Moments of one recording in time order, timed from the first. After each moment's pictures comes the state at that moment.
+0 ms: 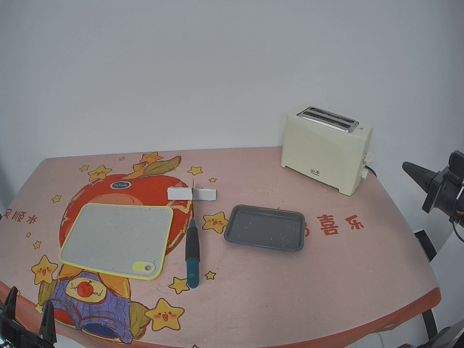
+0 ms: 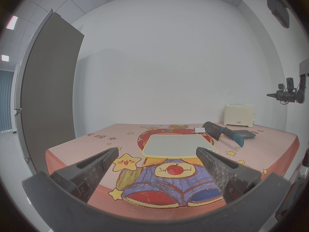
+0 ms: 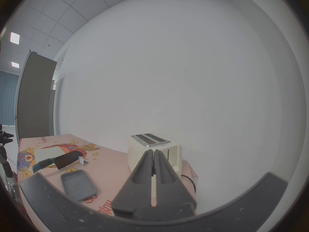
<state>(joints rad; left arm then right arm) -0.01 0.02 -0.02 -0.01 -0.02 0.01 0.05 1.25 -0.46 -0.63 0.37 0.02</state>
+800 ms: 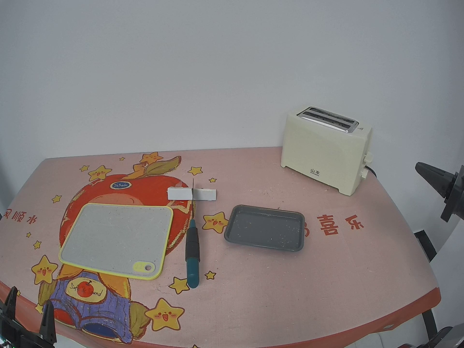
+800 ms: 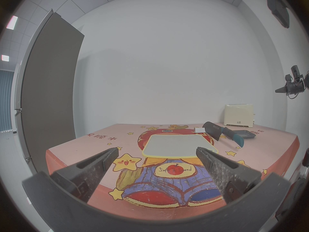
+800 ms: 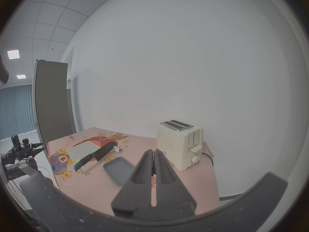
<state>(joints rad) -0.01 0.02 -0.02 -0.01 -0.02 0.01 0.13 1.09 -0.51 -0.46 0.37 0.00</state>
